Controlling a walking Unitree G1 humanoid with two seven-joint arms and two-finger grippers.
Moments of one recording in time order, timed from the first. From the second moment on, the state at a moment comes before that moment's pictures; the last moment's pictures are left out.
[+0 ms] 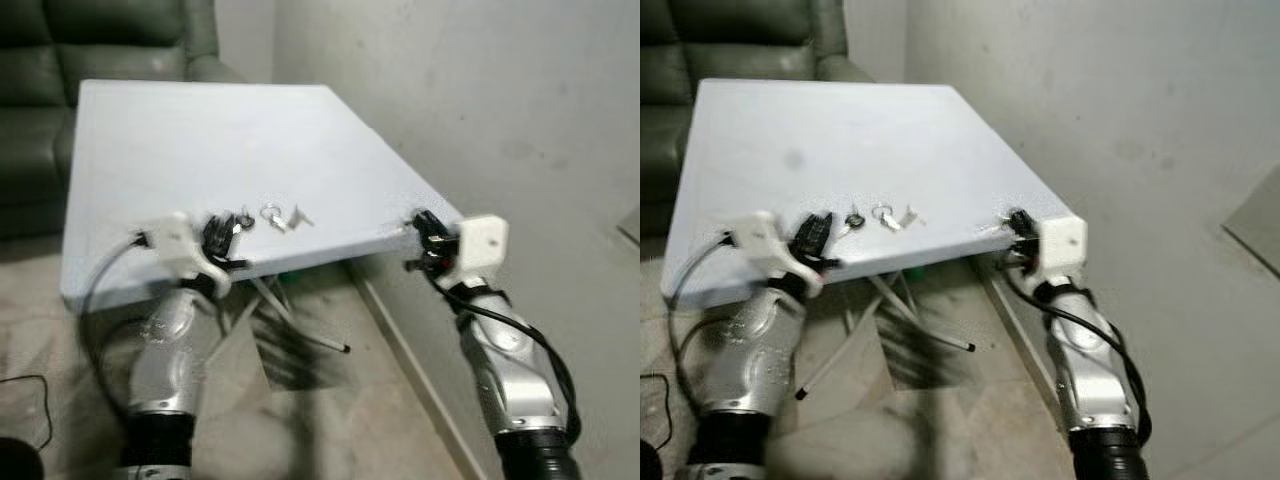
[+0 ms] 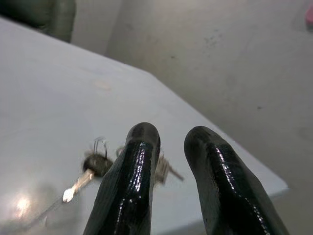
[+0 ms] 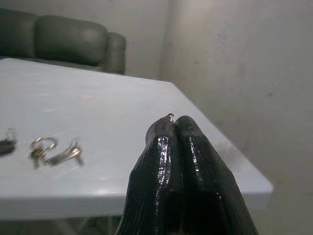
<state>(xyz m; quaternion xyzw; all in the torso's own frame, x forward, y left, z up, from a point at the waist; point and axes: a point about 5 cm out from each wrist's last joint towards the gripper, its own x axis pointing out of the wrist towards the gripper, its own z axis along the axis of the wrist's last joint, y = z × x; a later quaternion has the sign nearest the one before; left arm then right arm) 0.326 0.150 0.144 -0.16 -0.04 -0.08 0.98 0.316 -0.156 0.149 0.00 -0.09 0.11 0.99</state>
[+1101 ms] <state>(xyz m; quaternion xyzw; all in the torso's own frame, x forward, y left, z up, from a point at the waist) 0.325 0.170 0.143 -0.14 -0.04 -0.05 0.99 0.319 -0.137 0.148 0.01 -0.08 0.14 0.99</state>
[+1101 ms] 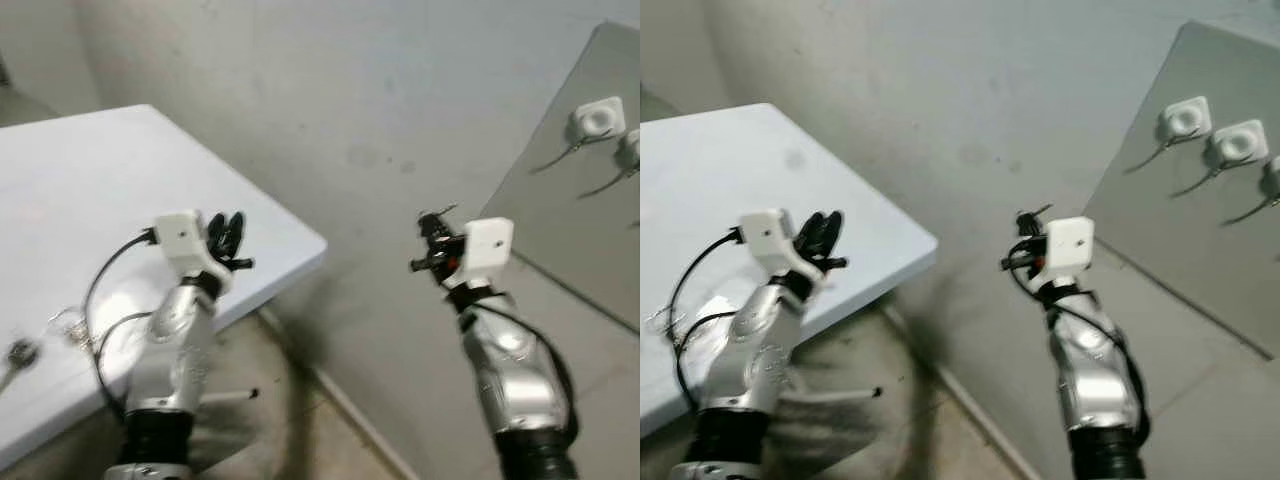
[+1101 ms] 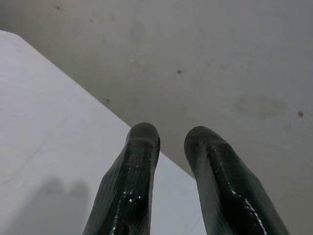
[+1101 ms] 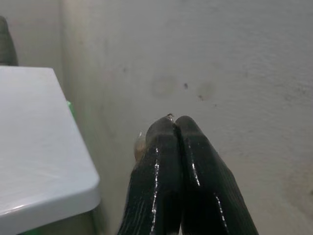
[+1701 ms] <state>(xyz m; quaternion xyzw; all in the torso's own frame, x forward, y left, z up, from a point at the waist) 0.319 0.134 0.162 -0.10 -0.08 -0.17 0.98 0.317 -0.143 0.150 0.01 -0.09 0.14 0.99</state>
